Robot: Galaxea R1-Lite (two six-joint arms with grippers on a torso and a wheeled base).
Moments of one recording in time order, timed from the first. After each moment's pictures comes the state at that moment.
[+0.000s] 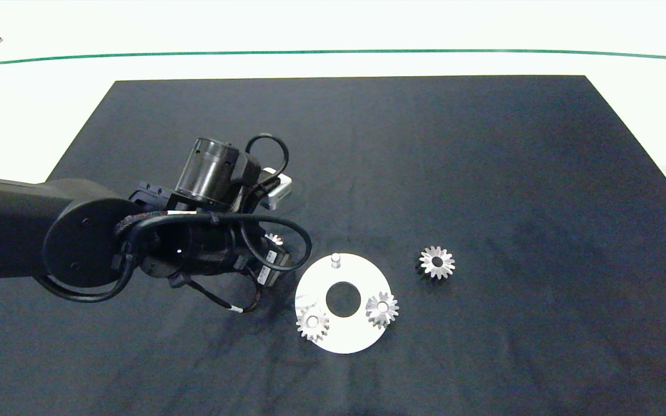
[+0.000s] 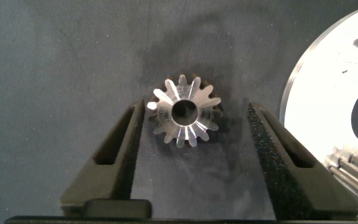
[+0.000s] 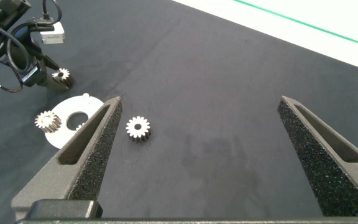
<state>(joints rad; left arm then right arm) -0.56 1.74 -1.18 0.12 0.18 0.17 0.62 0.70 -0.84 0.02 -0.20 -0.30</state>
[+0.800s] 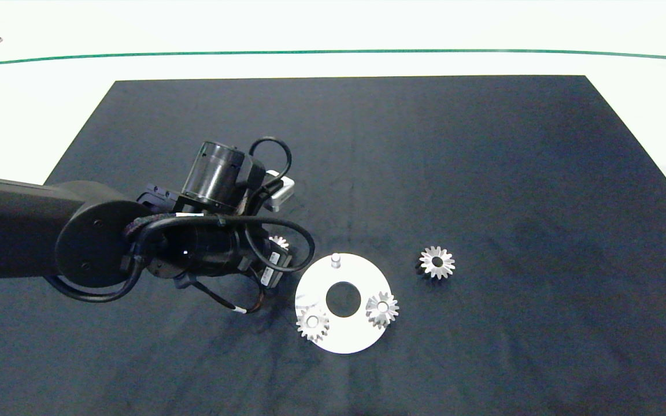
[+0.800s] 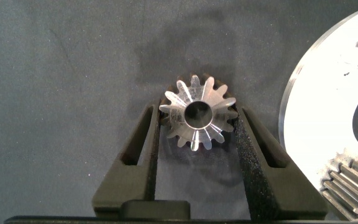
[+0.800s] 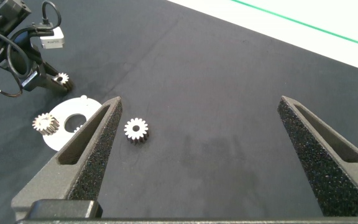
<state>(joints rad) -0.57 1.76 -1.18 0.12 0.18 0.16 0.62 0.71 -0.85 0.02 -0.21 -0.30</state>
